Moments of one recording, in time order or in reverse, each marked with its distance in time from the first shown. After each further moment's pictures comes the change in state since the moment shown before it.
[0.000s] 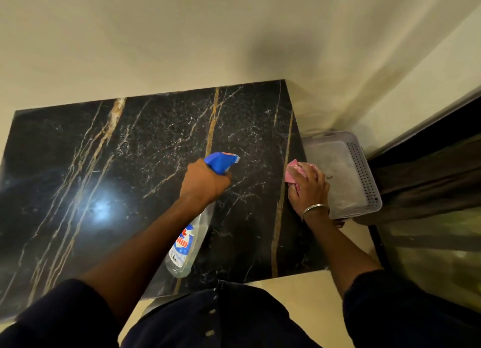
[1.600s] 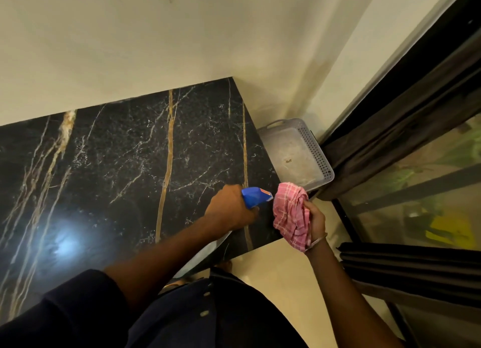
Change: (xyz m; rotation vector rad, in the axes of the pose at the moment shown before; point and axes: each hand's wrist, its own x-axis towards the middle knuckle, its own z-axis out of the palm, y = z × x) left_hand -0.085 0.027 0.095 0.266 -0.467 0.300; right_hand -0.165 0.013 -0.055 1.893 -0.039 0.695
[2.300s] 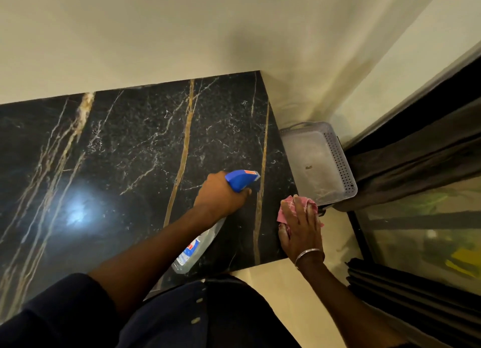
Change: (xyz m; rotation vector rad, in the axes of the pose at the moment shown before) left_hand 0.030 -0.033 -0.045 -0.144 0.162 -0.123; right_hand 0.054 0.037 -0.015 -2.041 0.069 -0.557
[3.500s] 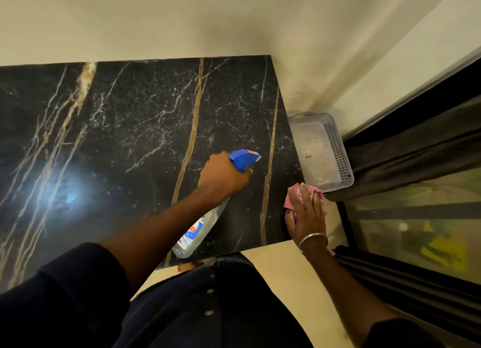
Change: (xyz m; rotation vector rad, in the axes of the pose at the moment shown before) left_hand -0.006 -0.028 -0.010 -0.124 0.101 -0.030; right_hand -0.006 -0.004 0.002 -0.038 -0.010 0.011
